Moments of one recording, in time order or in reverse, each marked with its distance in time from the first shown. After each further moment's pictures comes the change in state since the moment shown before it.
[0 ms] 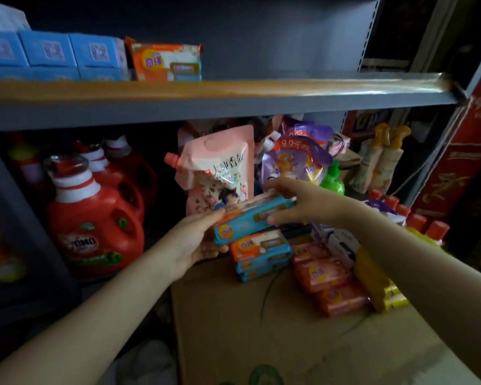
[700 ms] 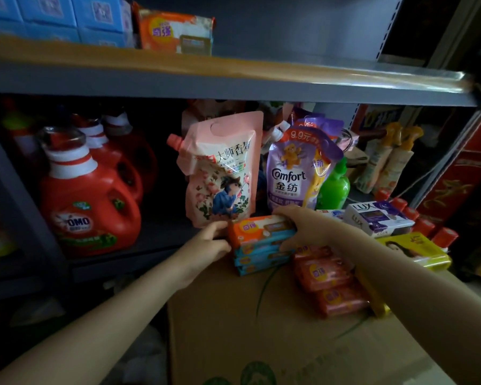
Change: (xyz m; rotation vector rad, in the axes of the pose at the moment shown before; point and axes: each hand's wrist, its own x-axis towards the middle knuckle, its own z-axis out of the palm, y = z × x) left_hand 0.020 -0.053 0.001 0.184 -0.119 0.006; right_hand 0.024 0.067 0.032 -0.486 -0.159 0.076
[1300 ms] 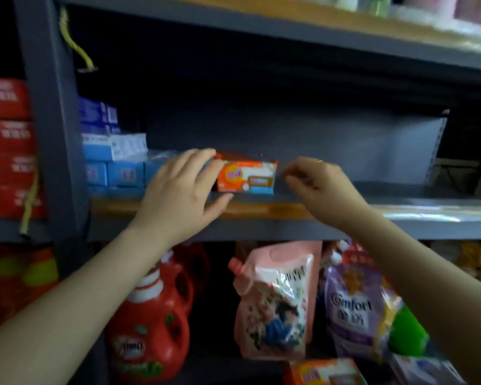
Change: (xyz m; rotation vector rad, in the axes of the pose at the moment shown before) left_hand -0.045 0.234 -0.131 1.598 0.987 0.990; right_hand 0.043 -0.157 -0.205 0.117 0.919 -0.454
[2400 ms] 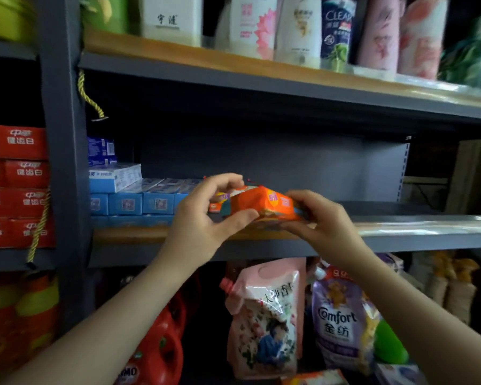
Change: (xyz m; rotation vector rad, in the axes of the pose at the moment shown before) left_hand 0.005 0.044 -0.031 -1.046 0.162 -0.200; right_hand -0.038 0.008 -0.013 0.204 0.106 -0.070
